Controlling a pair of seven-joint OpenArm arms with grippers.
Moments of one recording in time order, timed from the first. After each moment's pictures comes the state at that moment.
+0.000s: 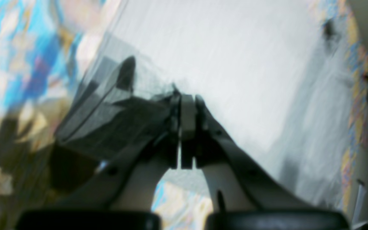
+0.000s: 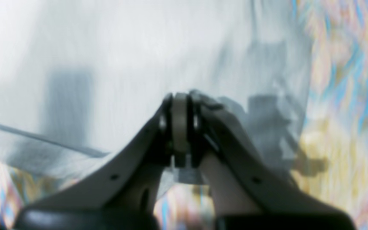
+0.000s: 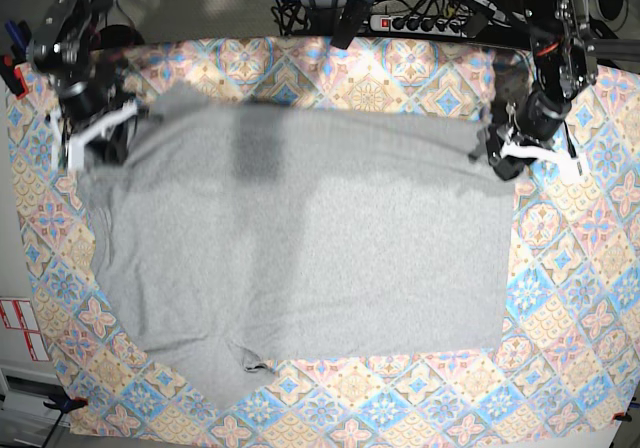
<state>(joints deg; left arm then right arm) 21.5 -15.5 -19.0 98.5 -54.8 1.4 35.9 -21.0 5.5 34.9 103.2 24.2 32.4 -38.5</state>
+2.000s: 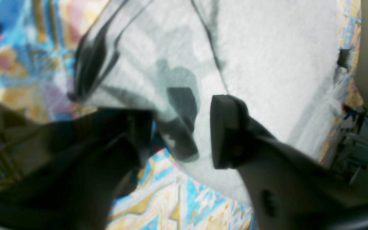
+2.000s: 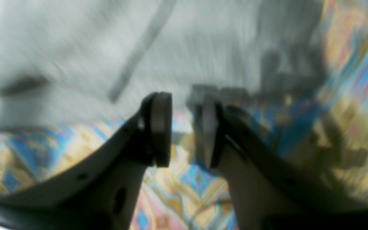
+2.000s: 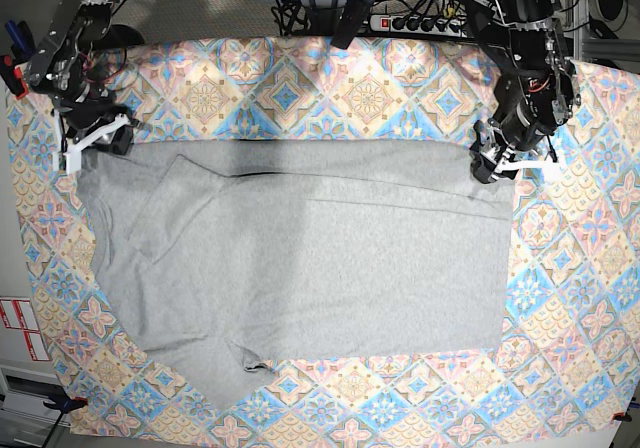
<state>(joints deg) 8.5 -10.6 -24.0 72.6 -55.8 0.9 42.7 -14.1 9.3 36.9 83.5 24.6 31.8 -45.0</state>
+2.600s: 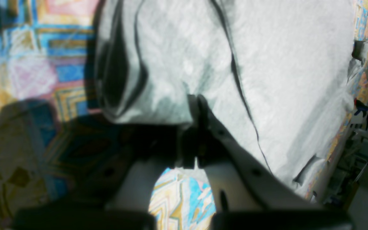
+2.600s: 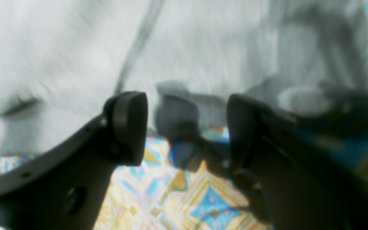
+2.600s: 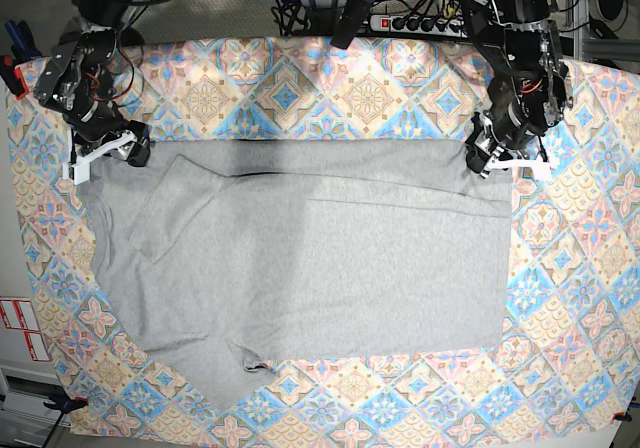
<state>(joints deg) 8.7 -10.5 -21.8 72.4 -55.7 1.1 42.8 -5.8 9.3 38.6 70.9 25.3 32.1 -44.8</state>
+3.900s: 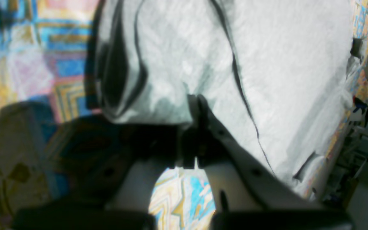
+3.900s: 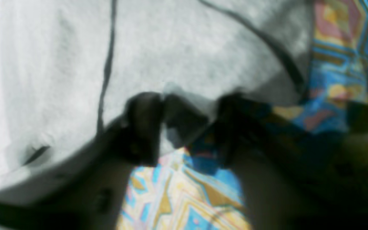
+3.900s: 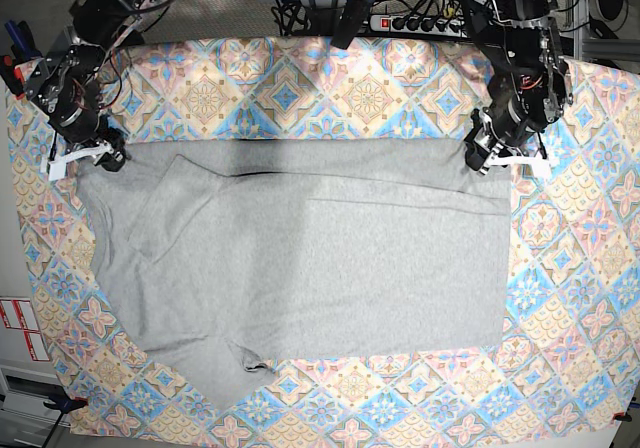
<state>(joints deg) 9.7 -10.5 -21.9 72.4 -56.4 0.8 42.7 -0.1 9.6 48.8 62.7 25.5 32.4 -47.5</state>
